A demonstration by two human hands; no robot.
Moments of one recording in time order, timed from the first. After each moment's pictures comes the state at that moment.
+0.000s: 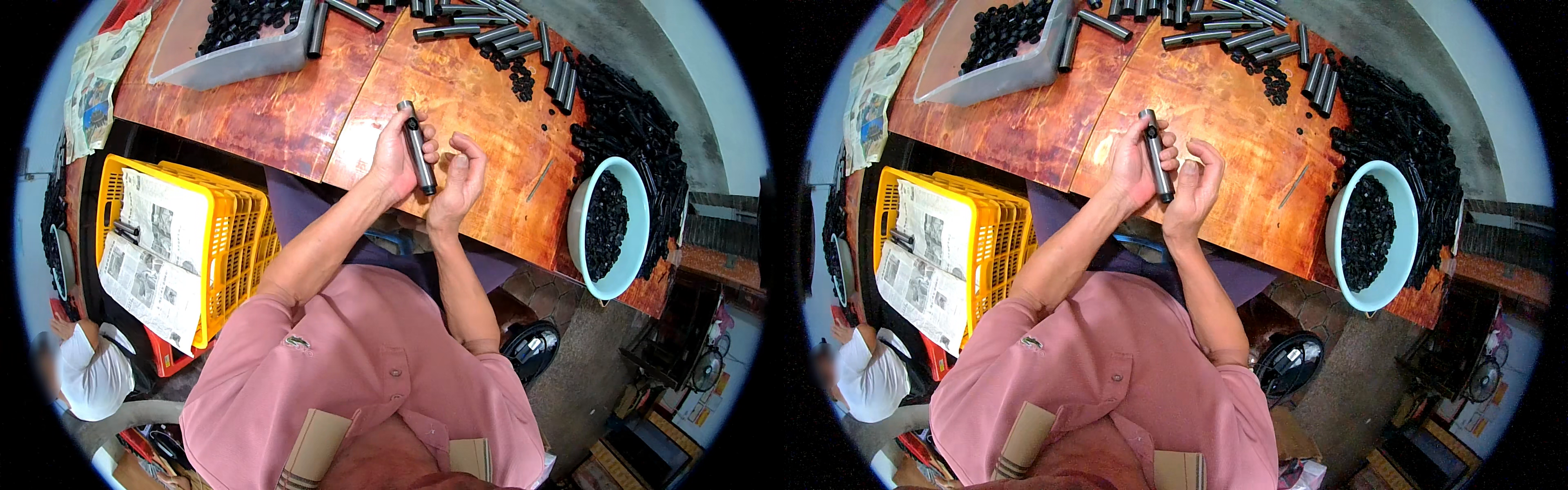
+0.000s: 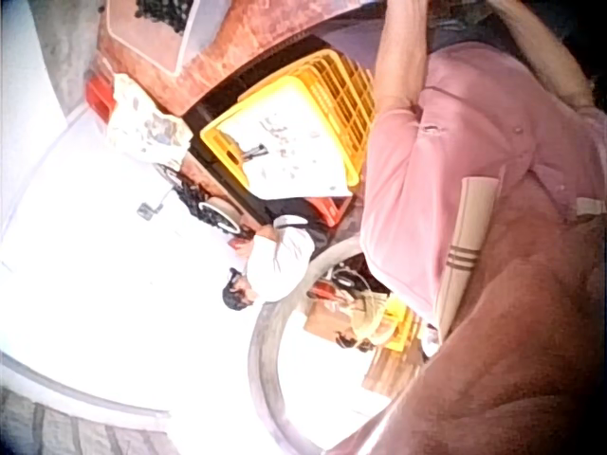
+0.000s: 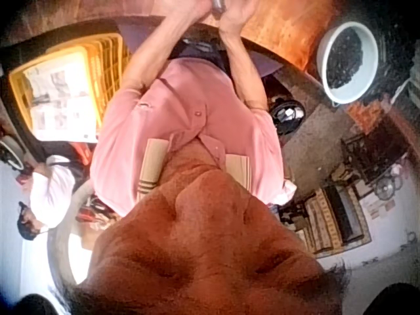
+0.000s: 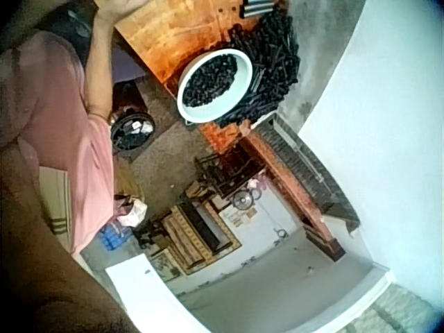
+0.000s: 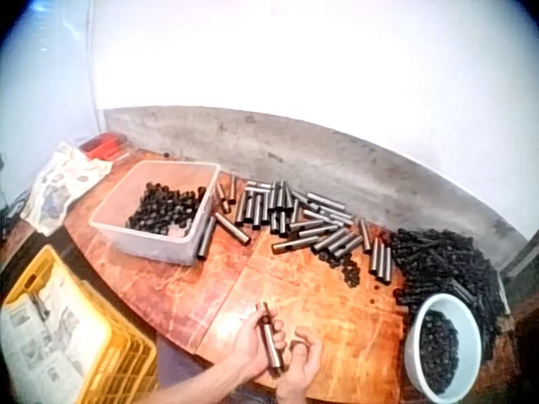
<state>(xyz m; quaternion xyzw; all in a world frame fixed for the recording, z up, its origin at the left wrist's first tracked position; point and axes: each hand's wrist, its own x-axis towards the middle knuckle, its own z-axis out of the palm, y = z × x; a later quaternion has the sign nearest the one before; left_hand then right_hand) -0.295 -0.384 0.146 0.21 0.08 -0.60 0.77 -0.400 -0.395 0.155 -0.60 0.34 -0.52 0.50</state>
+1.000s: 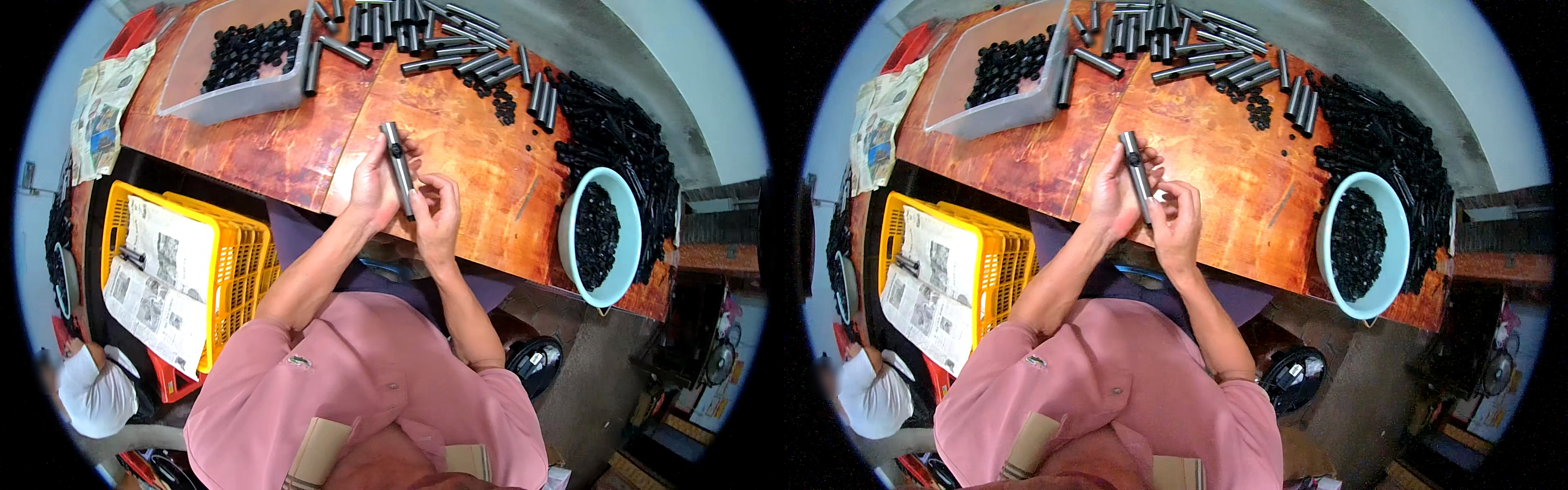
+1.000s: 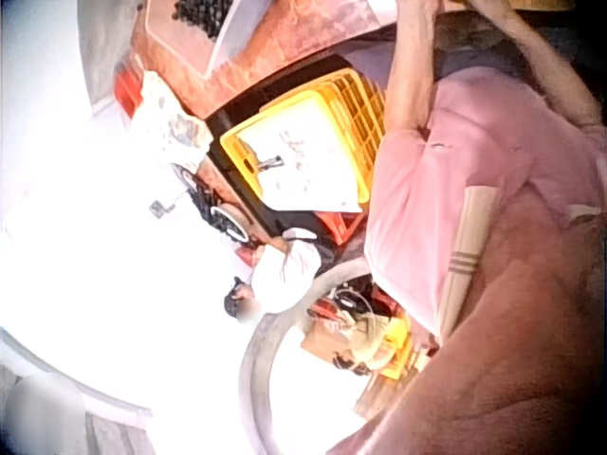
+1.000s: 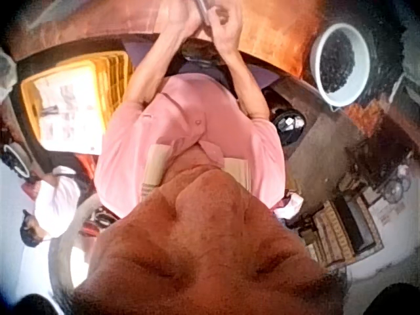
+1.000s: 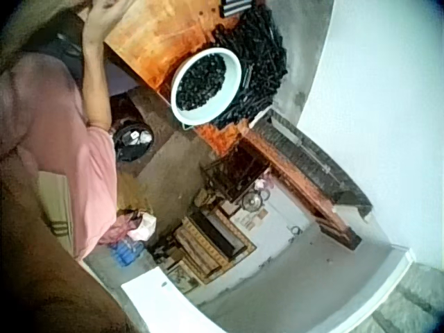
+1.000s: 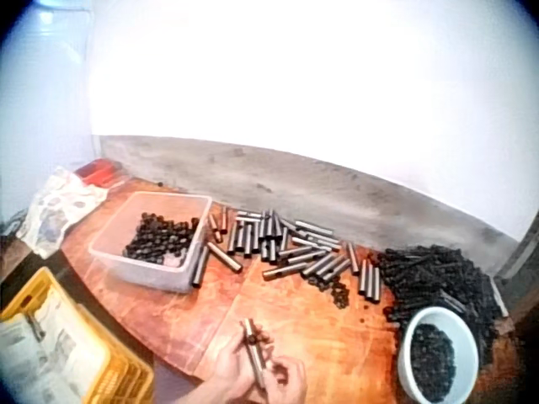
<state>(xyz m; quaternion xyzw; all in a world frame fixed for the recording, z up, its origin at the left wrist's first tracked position) -0.285 -0.368 0.160 0.17 -0.02 -0.56 0.81 -0.413 -0.389 0.160 -0.68 0.32 -0.43 0.50</state>
